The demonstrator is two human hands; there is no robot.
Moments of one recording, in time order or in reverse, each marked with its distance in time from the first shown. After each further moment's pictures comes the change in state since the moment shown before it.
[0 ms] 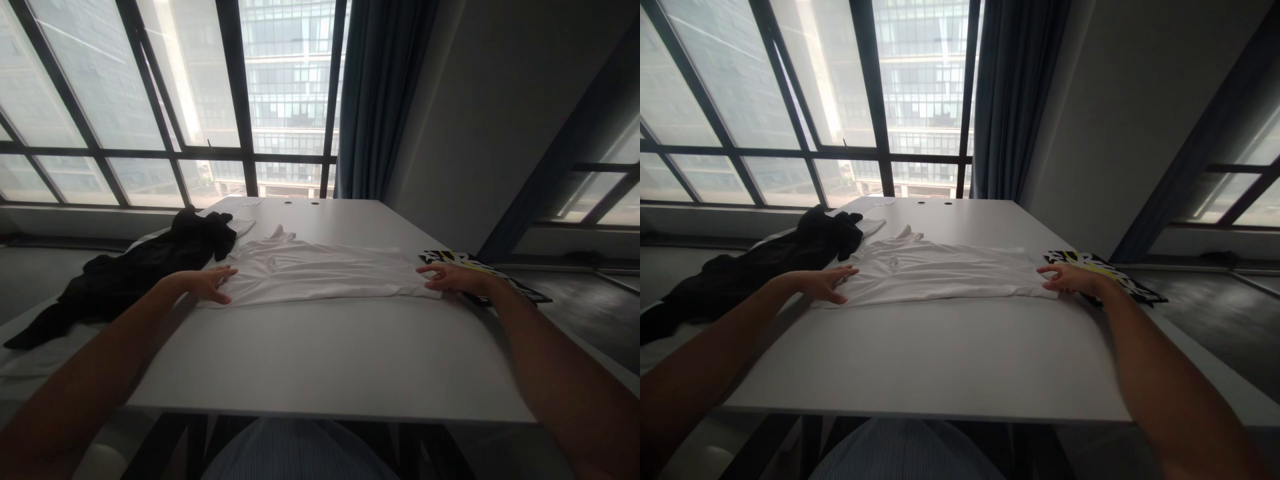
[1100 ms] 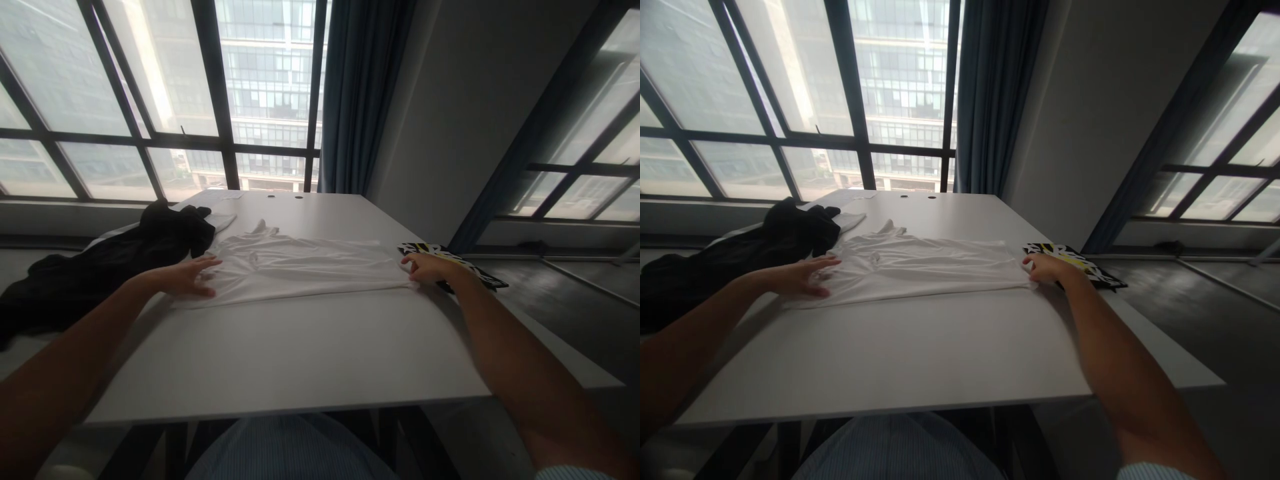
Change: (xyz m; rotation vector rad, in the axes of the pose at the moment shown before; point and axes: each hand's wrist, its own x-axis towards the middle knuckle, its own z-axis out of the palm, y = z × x) left_hand 0.001 0.013 -0.004 0.001 0.164 0.094; right_hand 0.010 -0.014 -0.003 -0.394 -0.007 0.158
